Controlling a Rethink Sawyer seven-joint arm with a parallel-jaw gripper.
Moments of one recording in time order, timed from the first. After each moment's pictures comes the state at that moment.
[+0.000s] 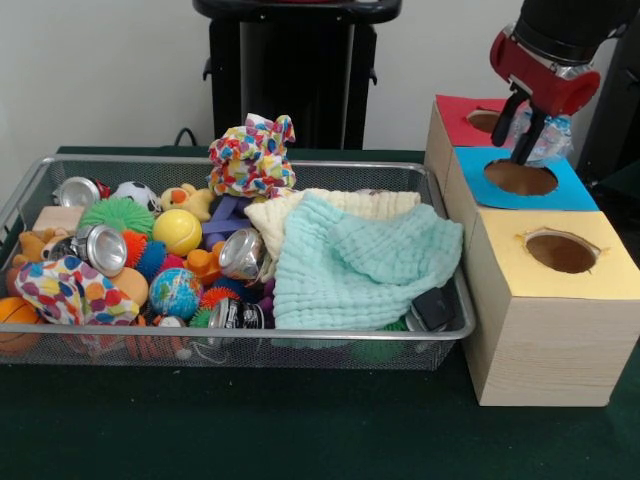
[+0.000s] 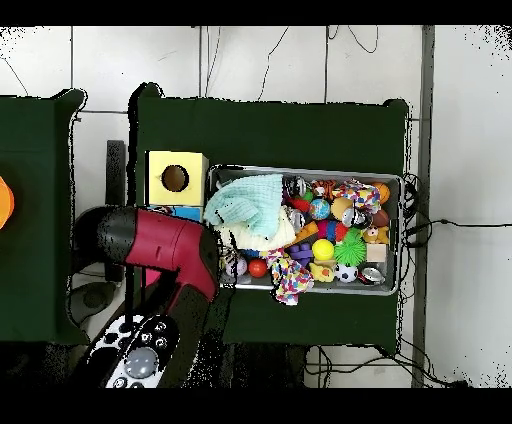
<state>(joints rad) 0.43 -0.46 -0.55 1.51 0.48 0.79 2.61</state>
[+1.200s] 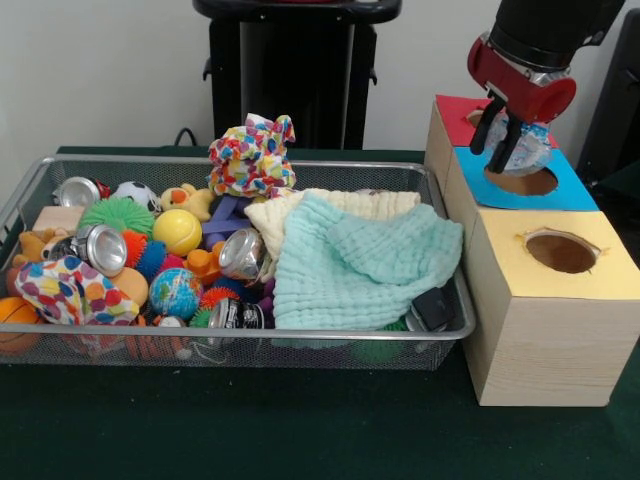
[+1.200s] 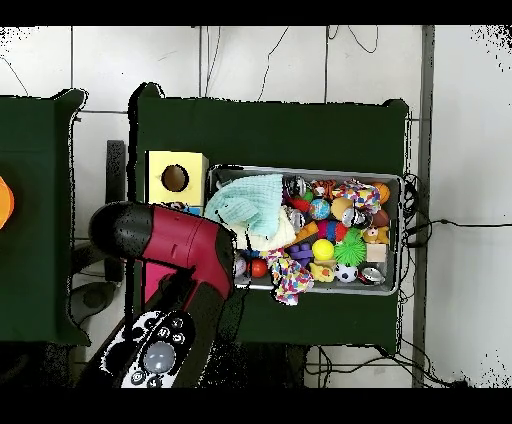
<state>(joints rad) 0.40 -0.46 -0.55 1.52 0.48 0.76 2.61</state>
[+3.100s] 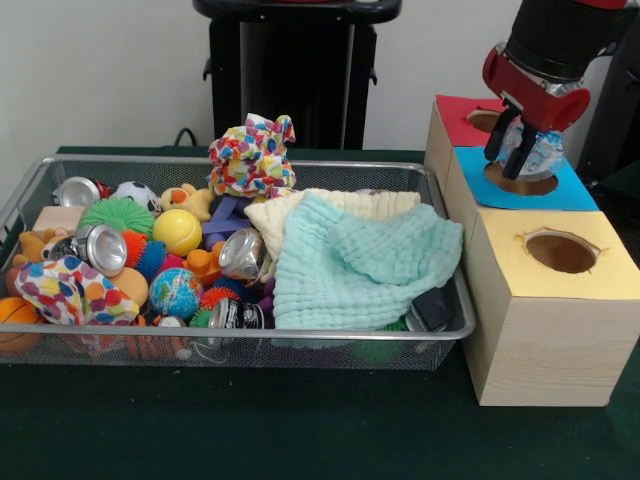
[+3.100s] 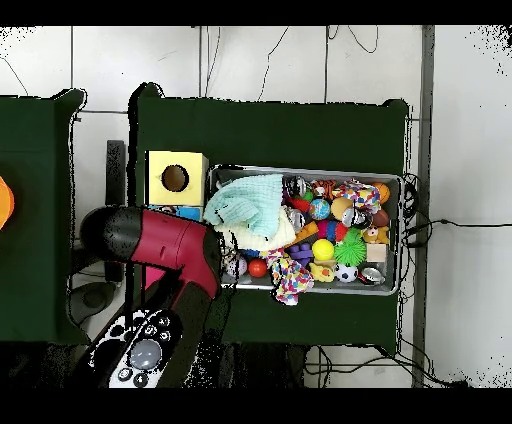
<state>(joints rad) 0.43 -0.43 -0.55 1.52 0.51 0.76 2.61</state>
